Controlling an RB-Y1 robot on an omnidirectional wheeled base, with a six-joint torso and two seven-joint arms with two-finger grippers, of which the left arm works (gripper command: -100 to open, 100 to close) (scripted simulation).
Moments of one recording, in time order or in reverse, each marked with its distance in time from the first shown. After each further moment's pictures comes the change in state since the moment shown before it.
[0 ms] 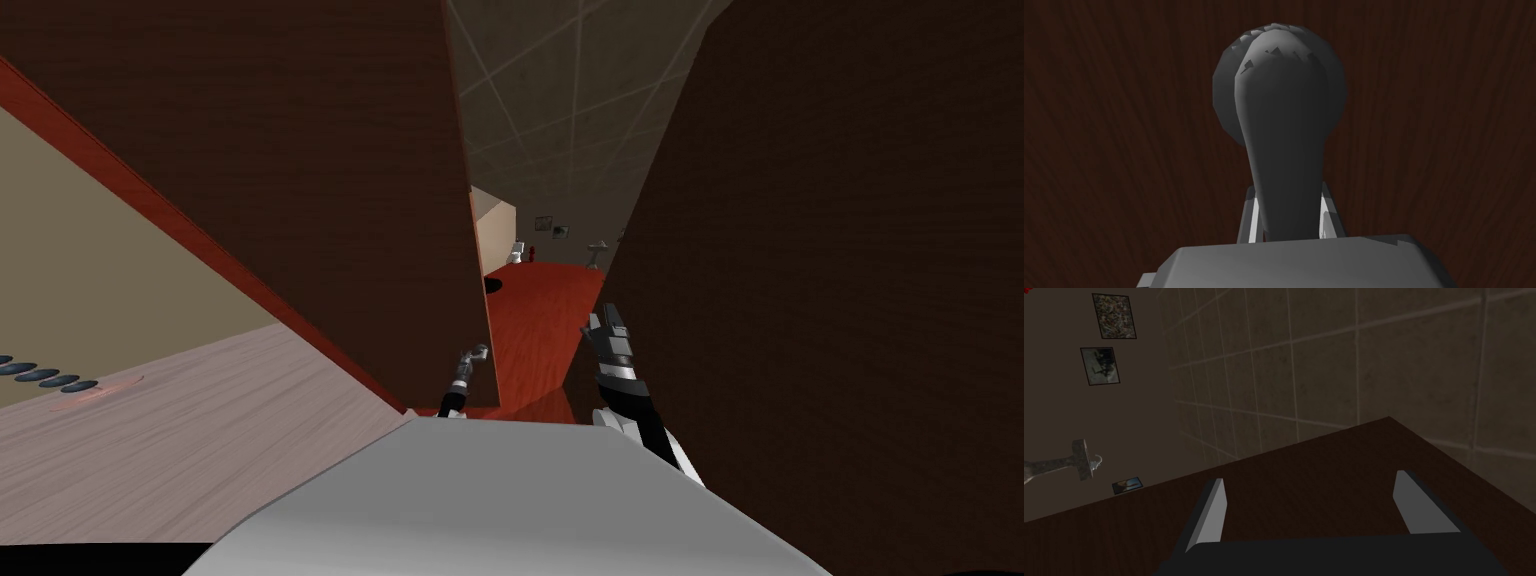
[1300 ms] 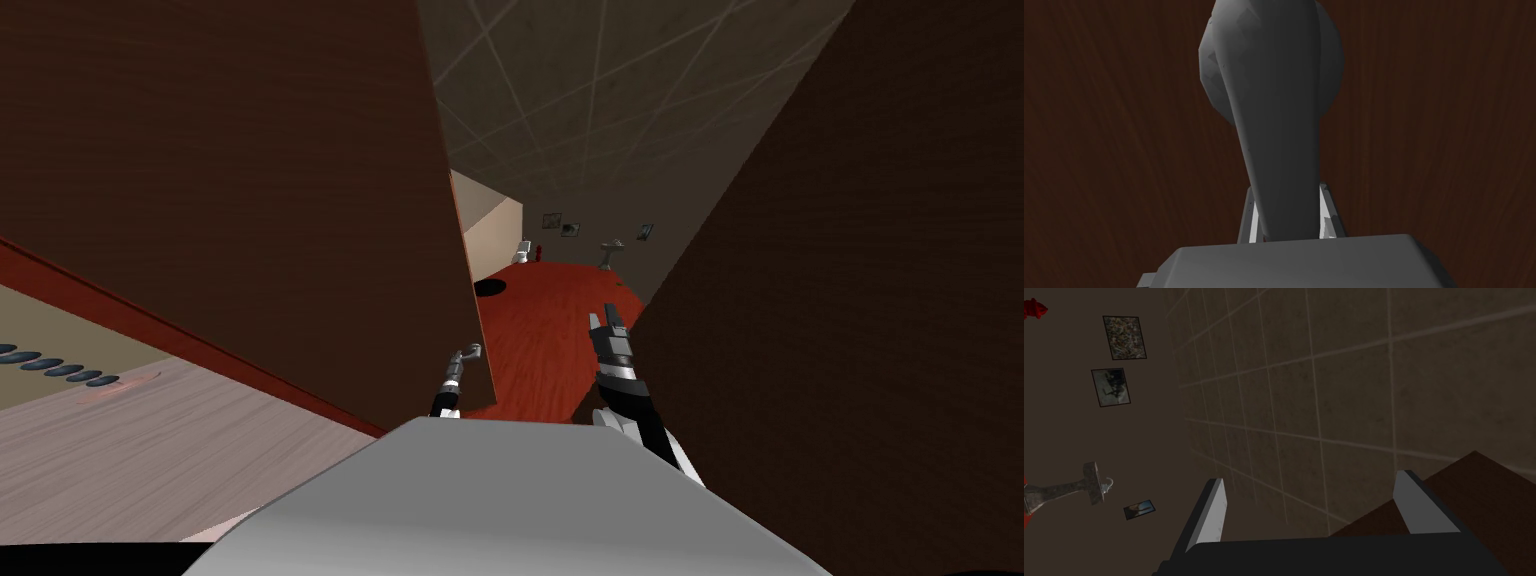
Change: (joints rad) arm -0.003 0.011 0.098 0.003 0.043 0.004 -0.047
